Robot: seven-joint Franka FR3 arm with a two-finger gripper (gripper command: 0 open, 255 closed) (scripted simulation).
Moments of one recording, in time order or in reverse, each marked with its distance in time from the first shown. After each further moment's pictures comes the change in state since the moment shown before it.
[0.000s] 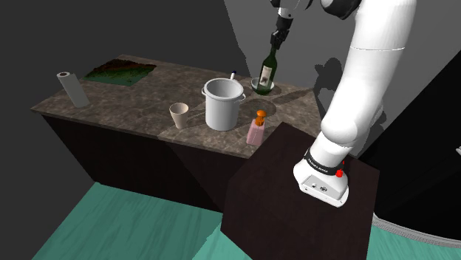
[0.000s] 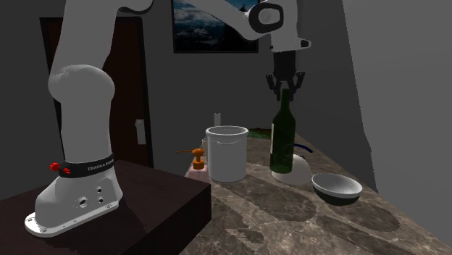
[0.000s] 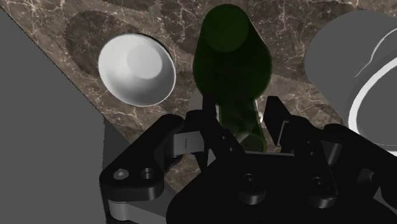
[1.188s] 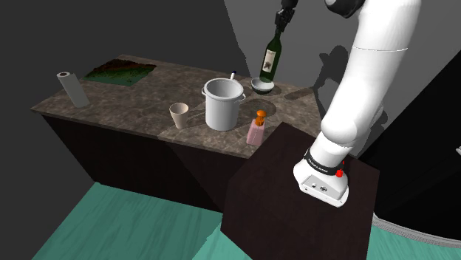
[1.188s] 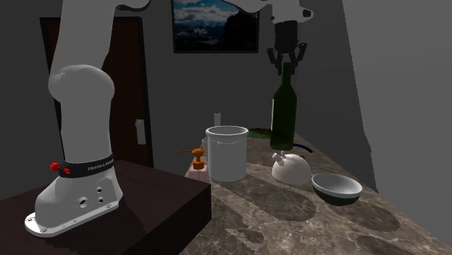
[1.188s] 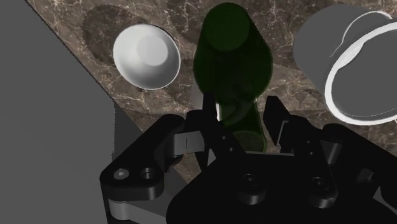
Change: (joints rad) arm -0.006 -0.028 -0.013 0.208 -0.030 -0.229 0.029
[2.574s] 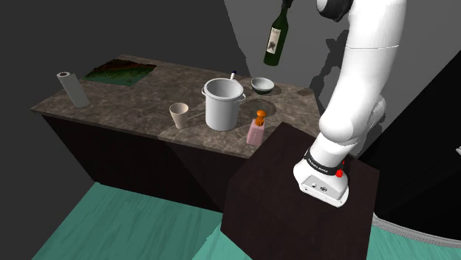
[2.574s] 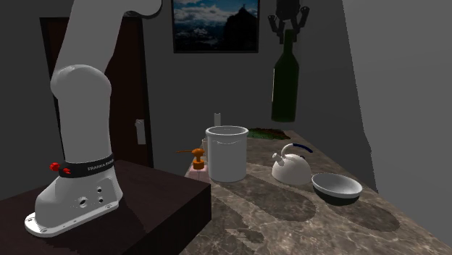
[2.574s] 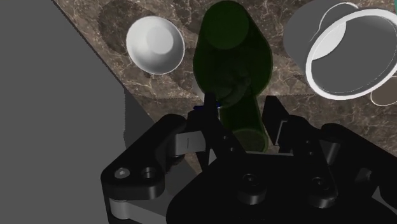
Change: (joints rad) arm -0.079 0.096 -0.006 0.413 0.057 -0.330 -0.003
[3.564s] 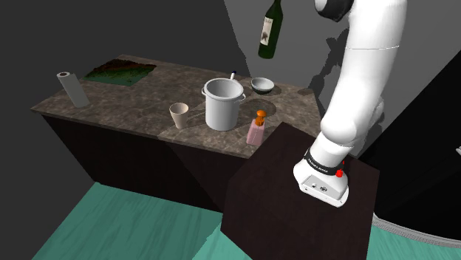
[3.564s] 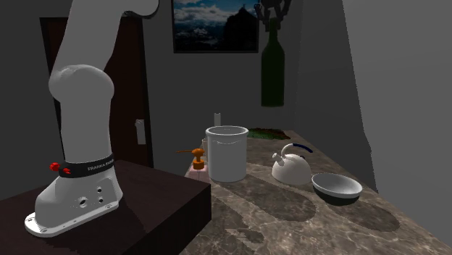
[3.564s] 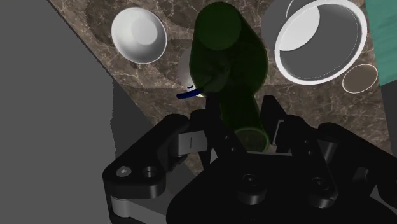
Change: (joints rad) arm 0.068 -0.011 0.014 0.141 -0.013 -0.142 0.108
